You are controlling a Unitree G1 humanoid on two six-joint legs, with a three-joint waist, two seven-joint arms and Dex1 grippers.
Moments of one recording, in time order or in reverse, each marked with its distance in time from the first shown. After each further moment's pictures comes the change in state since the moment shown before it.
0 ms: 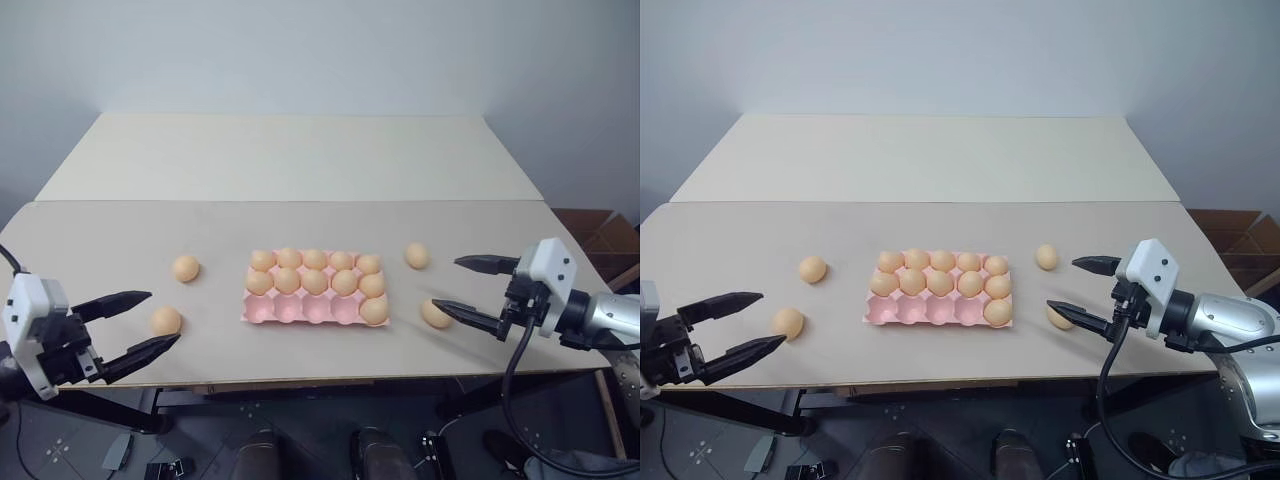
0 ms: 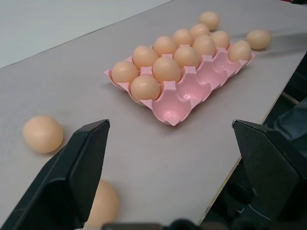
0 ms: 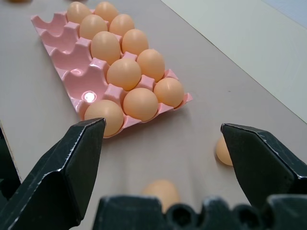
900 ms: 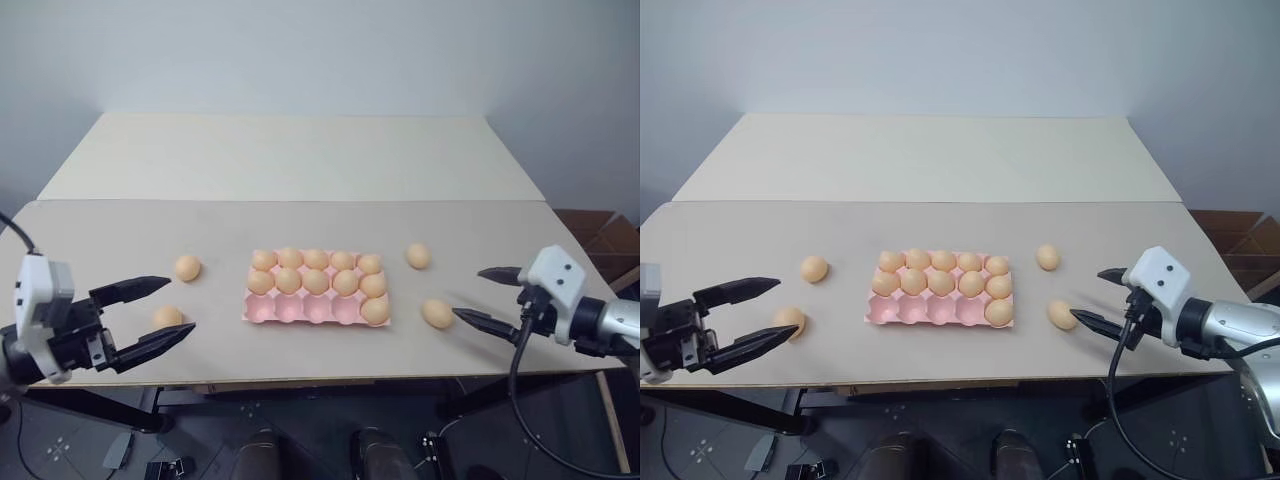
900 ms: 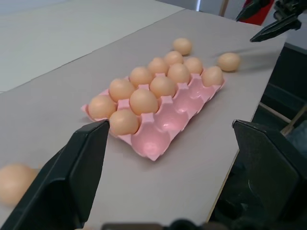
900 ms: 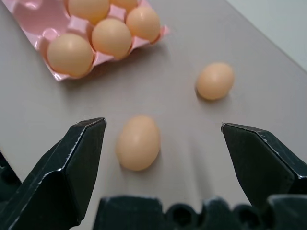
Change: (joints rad) left arm -0.121 0.039 -0.059 -0.019 -0.067 0.036 -0.025; right arm 0.067 -0.068 0.039 -0.015 -0.098 0.148 -0.119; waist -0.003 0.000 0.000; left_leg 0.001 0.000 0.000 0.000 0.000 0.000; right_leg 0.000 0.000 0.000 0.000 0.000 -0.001
